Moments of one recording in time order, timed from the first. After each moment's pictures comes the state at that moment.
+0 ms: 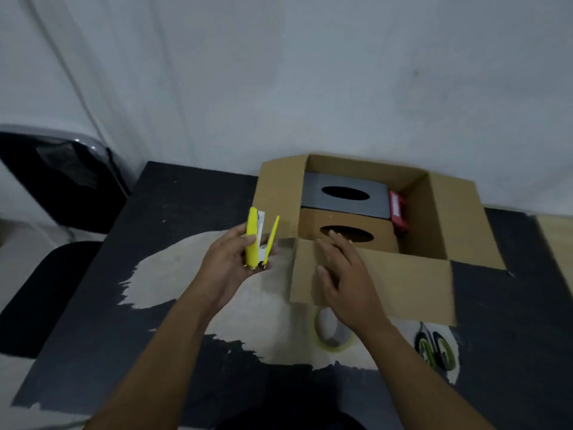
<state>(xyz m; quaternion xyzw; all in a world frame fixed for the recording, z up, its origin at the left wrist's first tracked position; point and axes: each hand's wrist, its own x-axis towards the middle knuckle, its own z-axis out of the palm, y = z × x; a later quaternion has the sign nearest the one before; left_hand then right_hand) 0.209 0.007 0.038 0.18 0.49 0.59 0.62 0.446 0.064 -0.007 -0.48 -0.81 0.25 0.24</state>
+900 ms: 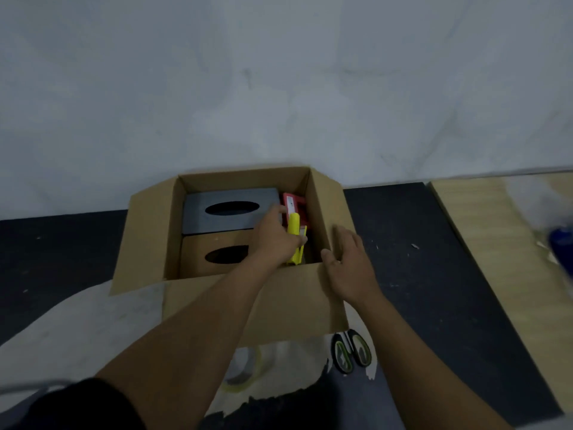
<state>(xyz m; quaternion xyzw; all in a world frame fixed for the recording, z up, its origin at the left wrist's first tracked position) 0.462 0.204 0.017 0.52 0.70 0.28 0.40 0.631 0.160 0.000 -0.68 -0.62 0.31 0.24</state>
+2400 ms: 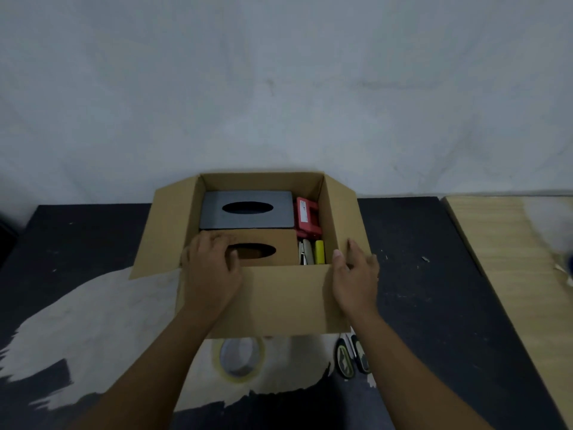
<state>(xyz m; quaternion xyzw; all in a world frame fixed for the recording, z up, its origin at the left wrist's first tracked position) 0.361 0.115 -0.015 0.60 0.75 0.27 0.03 0.617 0.142 -0.012 -0.75 -0.49 0.34 0.29</state>
